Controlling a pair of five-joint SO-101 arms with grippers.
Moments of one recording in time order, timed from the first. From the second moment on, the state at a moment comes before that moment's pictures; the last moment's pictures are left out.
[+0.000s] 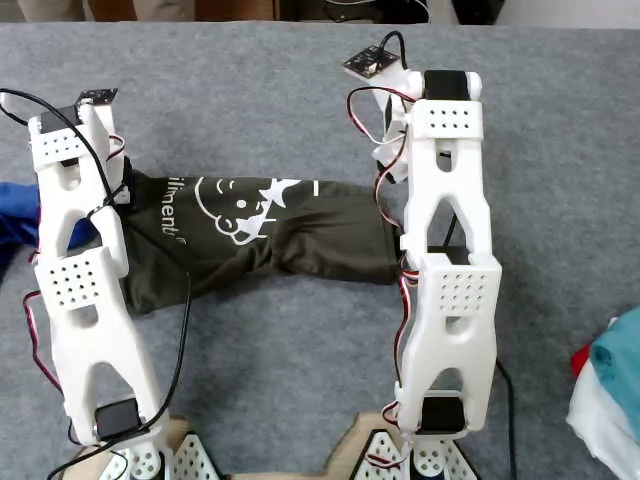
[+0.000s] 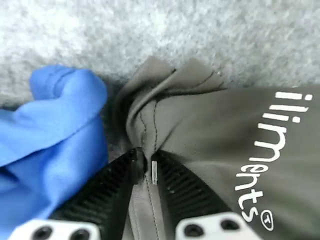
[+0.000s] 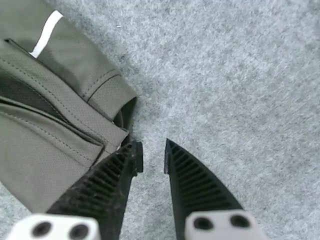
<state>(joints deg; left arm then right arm) -20.8 57.0 -55.3 94.4 -20.7 -3.7 44.9 -53.1 99.6 27.2</state>
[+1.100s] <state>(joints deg) -18.5 57.1 -70.0 100.2 -20.8 -3.7 46.9 -53.2 98.8 27.2</state>
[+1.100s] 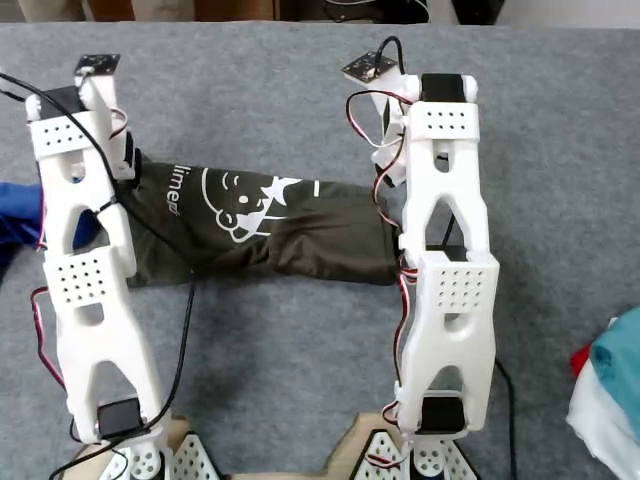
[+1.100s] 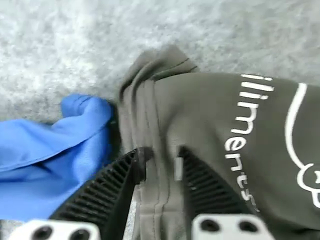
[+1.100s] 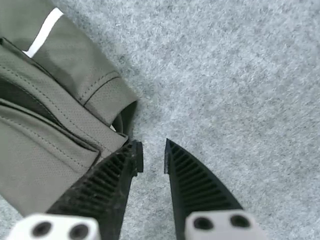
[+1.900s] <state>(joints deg) -19.0 59.8 -69.6 100.2 -23.8 -3.7 46.9 -53.2 98.8 27.2</state>
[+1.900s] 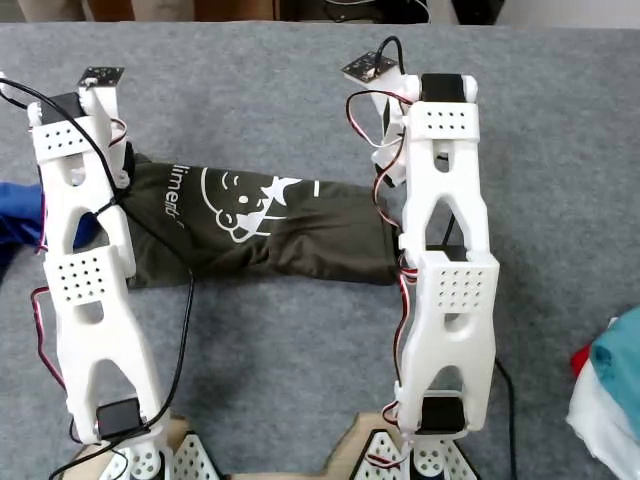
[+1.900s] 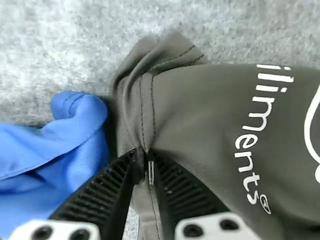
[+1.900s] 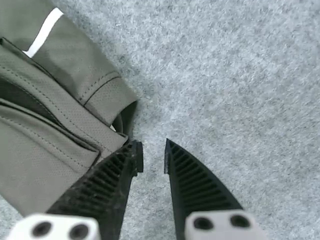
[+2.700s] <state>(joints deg) -16.1 62.8 -81.5 86.8 -19.7 -3.7 46.9 -53.2 98.8 27.2</state>
